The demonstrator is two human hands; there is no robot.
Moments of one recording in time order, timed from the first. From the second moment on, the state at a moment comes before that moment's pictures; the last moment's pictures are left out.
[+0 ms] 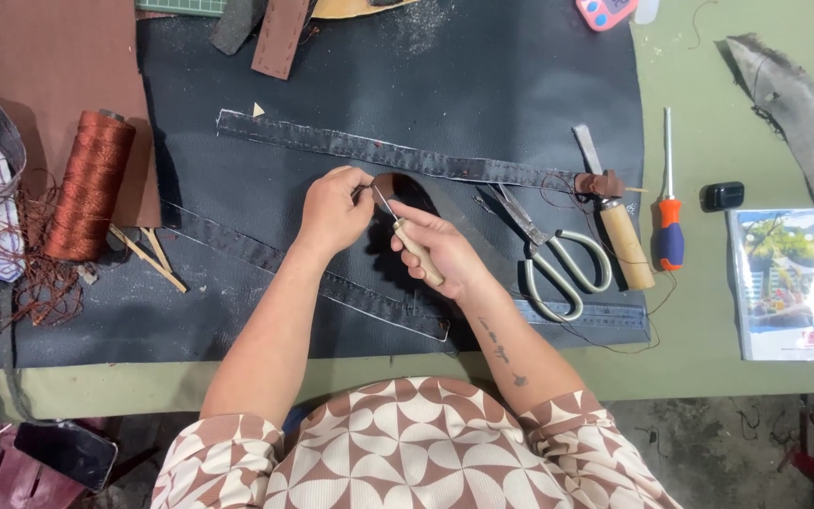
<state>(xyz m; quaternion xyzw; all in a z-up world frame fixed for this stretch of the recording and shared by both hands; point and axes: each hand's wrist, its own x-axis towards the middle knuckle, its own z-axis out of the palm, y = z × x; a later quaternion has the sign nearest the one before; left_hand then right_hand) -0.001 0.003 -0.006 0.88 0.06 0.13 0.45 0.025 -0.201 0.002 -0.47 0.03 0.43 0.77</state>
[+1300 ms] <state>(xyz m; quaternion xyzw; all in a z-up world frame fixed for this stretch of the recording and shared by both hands) 0.000 -0.001 0.035 0.79 0.19 0.06 0.58 0.030 -0.205 -0.014 -0.71 -0.18 0.27 0.63</state>
